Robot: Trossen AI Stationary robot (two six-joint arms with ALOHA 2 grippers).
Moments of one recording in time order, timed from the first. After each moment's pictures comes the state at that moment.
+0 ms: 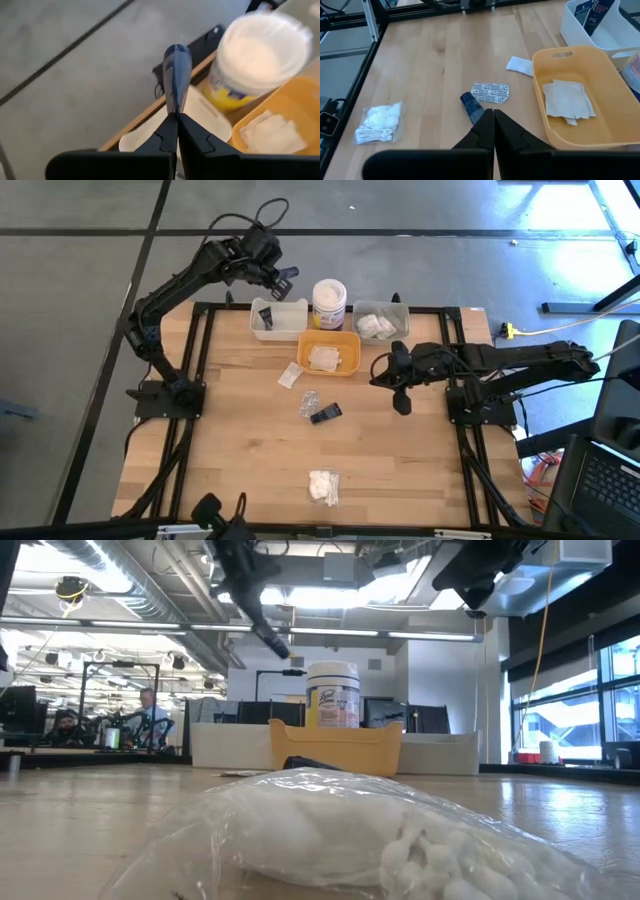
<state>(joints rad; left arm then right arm) 0.70 1.64 1.86 -1.11 -0.21 -0.09 0.07 1.04 0.89 -0.45 0.04 0.17</state>
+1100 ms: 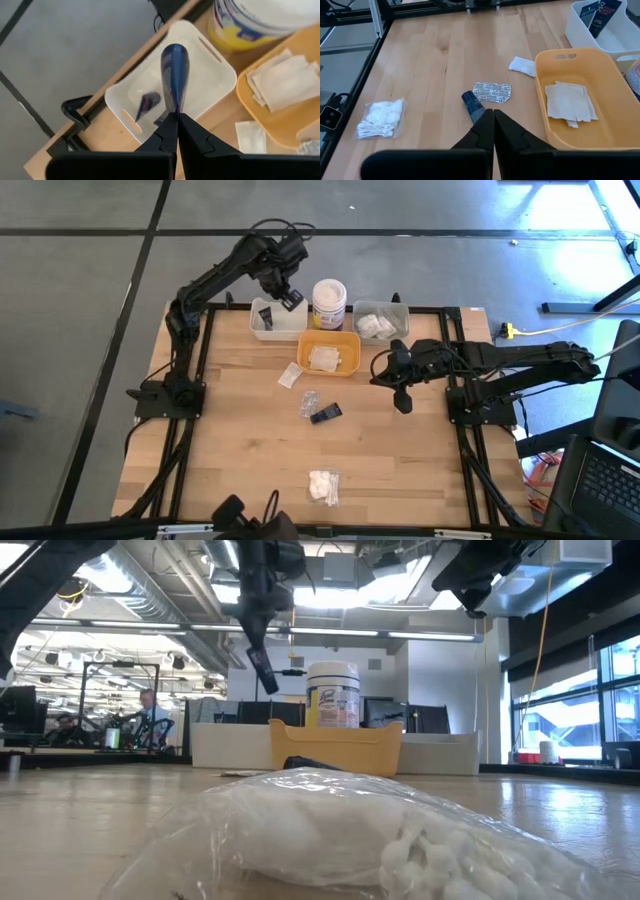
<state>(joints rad) 0.65 1.98 2.24 -1.57 -0.21 -0.17 0.04 1.04 0.89 -0.45 -0.02 0.13</state>
